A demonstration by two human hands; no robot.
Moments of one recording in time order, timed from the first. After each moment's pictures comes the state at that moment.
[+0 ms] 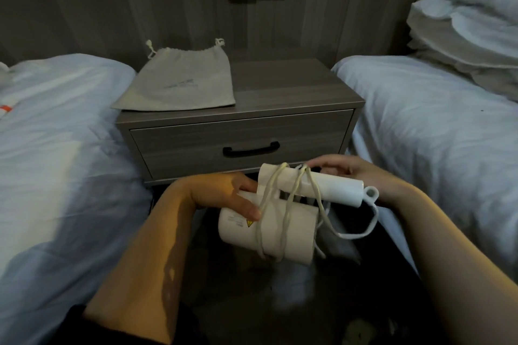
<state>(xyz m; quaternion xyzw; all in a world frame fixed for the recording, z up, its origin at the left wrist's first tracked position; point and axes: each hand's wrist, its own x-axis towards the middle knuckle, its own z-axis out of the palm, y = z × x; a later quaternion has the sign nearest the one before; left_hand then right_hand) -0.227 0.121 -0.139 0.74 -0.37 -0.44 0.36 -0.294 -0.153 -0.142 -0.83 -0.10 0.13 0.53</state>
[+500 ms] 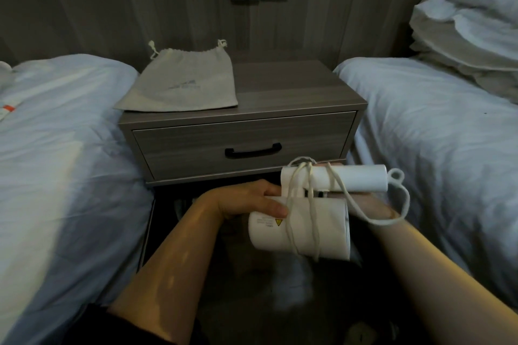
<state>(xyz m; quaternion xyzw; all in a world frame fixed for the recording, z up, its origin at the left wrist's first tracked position) -0.237 0.090 -0.161 0.68 -0.36 -0.43 0.47 -0.275 -0.127 -0.181 -0.87 -0.02 0.02 0.49</state>
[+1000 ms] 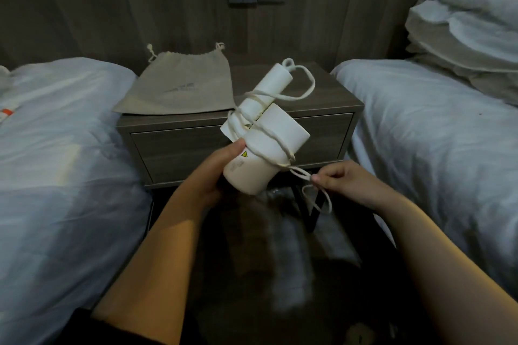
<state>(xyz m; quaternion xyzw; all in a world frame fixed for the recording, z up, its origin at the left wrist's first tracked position) -0.228 0.109 -0.147 0.53 -0.13 -0.29 0.78 -0.290 -0.135 -0.155 -0.87 -0.02 0.04 0.49</state>
